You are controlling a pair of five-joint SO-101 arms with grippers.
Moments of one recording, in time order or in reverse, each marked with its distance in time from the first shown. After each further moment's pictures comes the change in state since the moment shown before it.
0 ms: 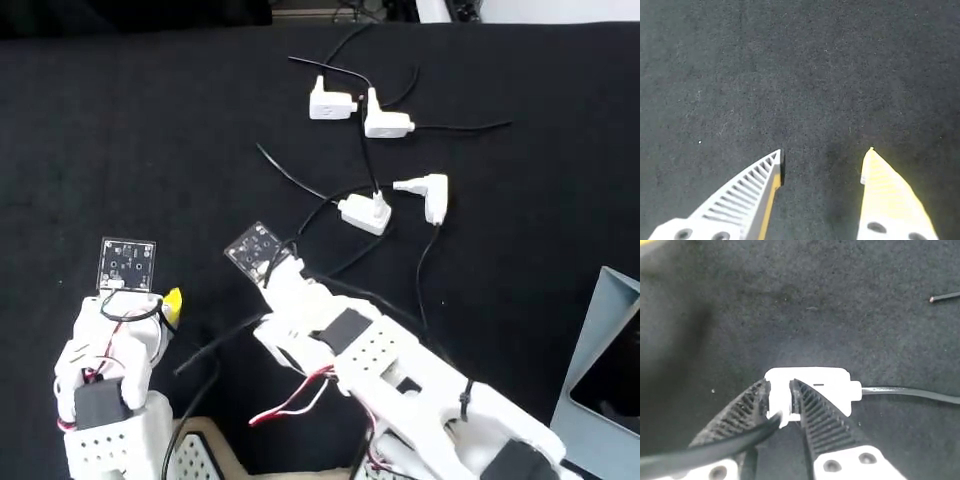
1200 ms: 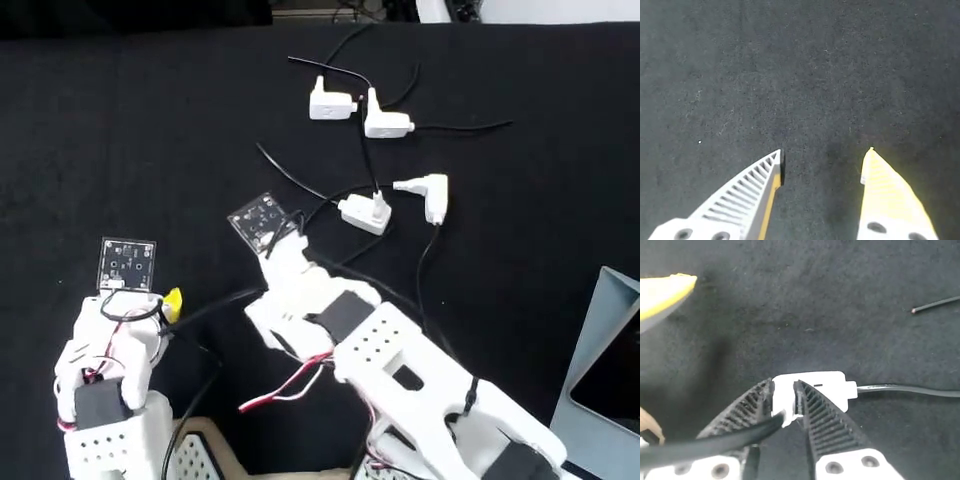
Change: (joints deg) left arm 0.0 0.0 0.0 0.0 0.0; right arm 0.2 -2.4 -10.5 9.0 -8.8
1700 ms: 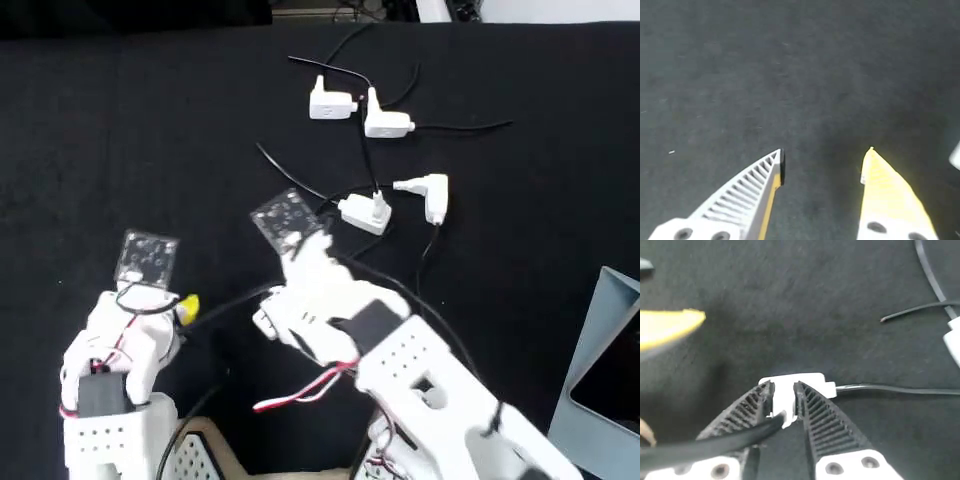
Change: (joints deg) left arm 6.1 7.4 -3.0 -0.4 0.0; right arm 3.3 -7.9 2.3 2.4 1.8
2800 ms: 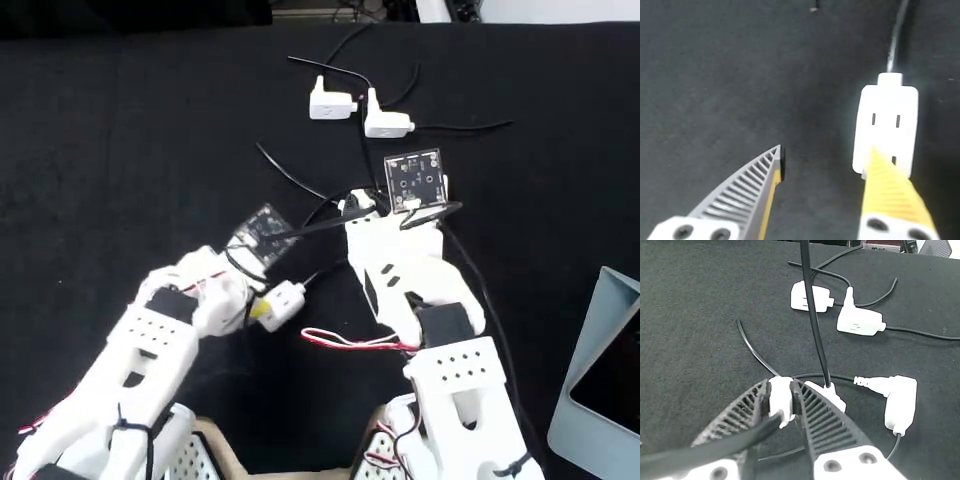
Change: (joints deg) left arm 25.8 54.8 -17.3 -27.2 -9.9; right arm 28.5 -14.8 7.4 -19.8 5.7
